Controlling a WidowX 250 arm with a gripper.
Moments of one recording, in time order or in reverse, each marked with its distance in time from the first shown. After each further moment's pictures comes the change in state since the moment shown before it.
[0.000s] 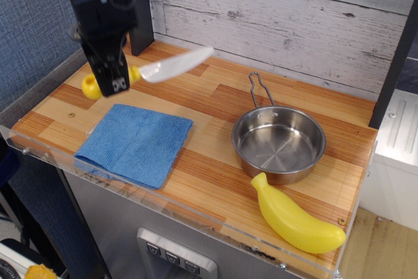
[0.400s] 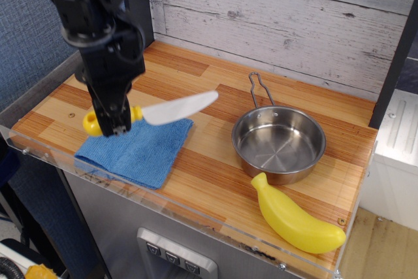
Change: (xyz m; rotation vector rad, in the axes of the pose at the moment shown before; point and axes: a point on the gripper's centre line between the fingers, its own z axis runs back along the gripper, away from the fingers) arm -0.011 -0.025 -0.022 0.018 0.045 -0.061
